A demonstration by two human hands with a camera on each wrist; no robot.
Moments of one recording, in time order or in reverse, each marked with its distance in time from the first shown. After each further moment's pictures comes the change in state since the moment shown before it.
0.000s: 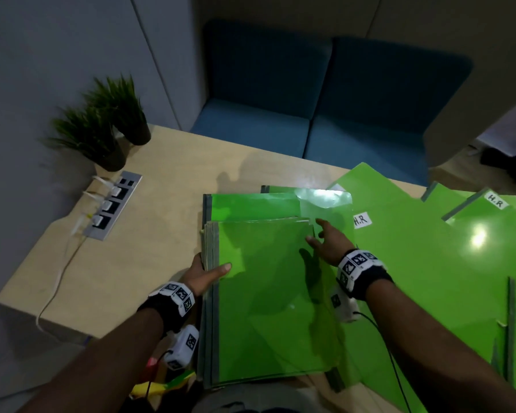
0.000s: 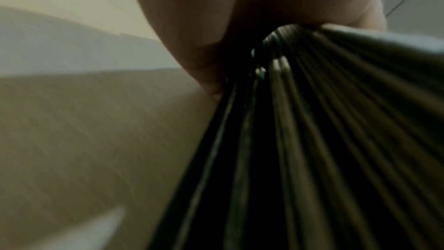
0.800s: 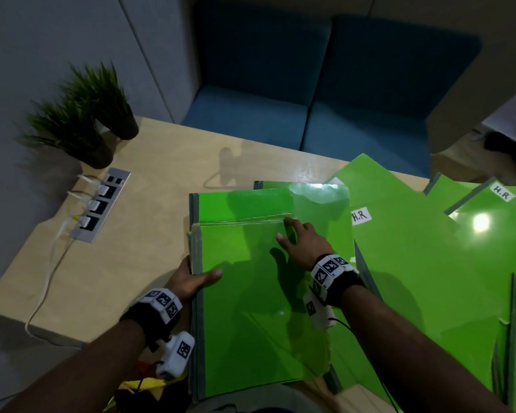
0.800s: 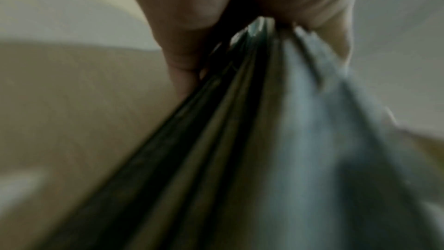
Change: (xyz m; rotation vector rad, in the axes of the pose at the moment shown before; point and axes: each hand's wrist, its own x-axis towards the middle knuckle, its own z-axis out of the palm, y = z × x) left_hand 0.000 -0.001 -0.002 -0.279 0.020 0.072; right_hand 0.004 -0.031 0.031 -0.132 -0.027 -0.046
